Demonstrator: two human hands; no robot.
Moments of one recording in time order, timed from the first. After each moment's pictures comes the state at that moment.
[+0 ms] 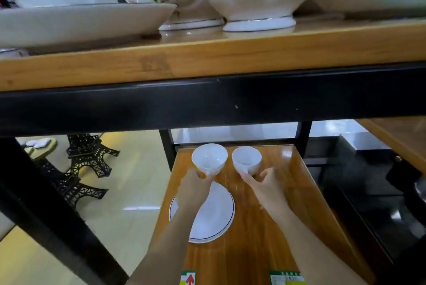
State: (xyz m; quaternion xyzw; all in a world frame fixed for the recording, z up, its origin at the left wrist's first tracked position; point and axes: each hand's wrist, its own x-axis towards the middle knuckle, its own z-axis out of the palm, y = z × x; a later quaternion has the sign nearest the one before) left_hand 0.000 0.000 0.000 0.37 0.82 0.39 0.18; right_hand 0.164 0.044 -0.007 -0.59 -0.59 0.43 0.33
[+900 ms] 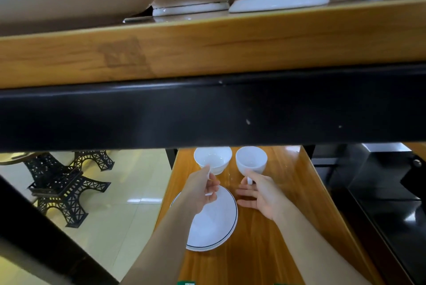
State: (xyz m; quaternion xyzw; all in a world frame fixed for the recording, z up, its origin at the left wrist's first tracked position) left_hand 0.003 0.013 0.013 0.15 0.68 0.53 0.49; right_hand 0.147 0.062 -0.013 -0.50 -0.43 0.69 0.31
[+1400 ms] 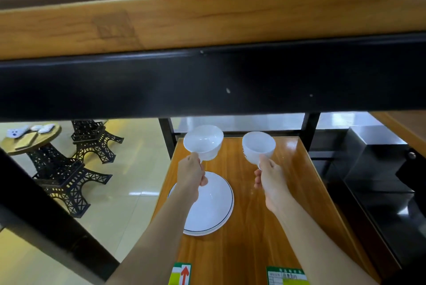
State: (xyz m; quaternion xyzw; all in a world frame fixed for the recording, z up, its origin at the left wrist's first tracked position) left_hand 0.008 -0.003 0.029 0.20 0.67 0.60 0.38; right_hand 0.161 0.055 -0.008 -0.54 -0.45 0.57 0.42
